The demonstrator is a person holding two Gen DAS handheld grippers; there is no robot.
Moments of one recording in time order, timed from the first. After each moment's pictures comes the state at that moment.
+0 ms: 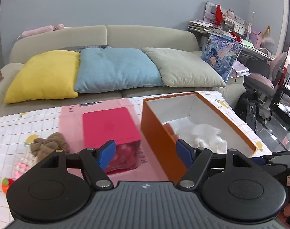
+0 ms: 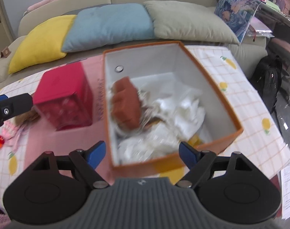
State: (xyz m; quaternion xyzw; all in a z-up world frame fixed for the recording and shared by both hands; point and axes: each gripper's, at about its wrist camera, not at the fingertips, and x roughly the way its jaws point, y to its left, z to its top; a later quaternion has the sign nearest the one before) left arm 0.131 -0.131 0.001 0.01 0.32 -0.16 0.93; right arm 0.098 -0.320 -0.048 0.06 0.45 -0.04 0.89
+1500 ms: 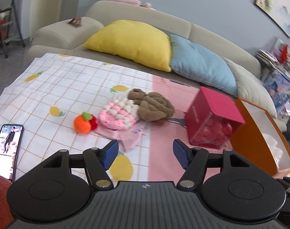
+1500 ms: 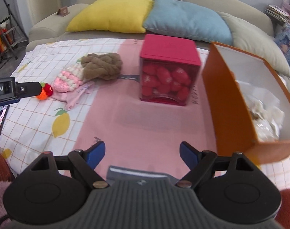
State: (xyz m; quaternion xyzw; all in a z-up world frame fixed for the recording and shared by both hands) left arm 0.084 0.081 -0.064 -0.15 0.36 0.01 0.92; right arm 0.075 -0.133 -0.089 -0.04 0.44 0.09 0.89
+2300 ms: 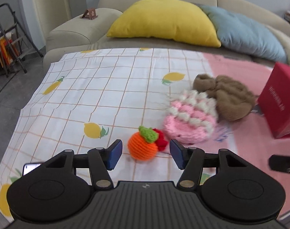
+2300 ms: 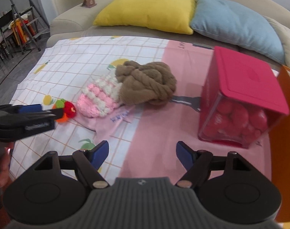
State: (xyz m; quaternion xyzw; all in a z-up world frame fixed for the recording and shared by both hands) left arm 0.180 0.147 -0.134 0.00 0.42 0.08 0.90; right arm 0.178 -0.042 -0.115 -0.04 0.46 0.18 0.87
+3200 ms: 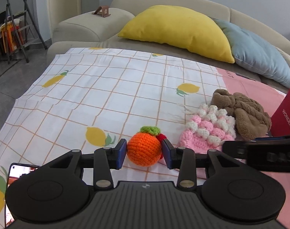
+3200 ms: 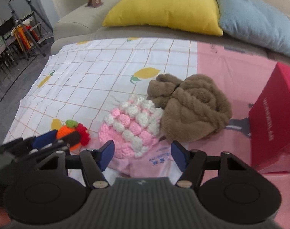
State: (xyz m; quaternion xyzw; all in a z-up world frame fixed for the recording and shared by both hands) left arm 0.190 0.178 -0.147 -0.08 0.39 0.09 0.91; right arm 0.237 0.041 -0.139 0.00 0.47 0.19 0.86
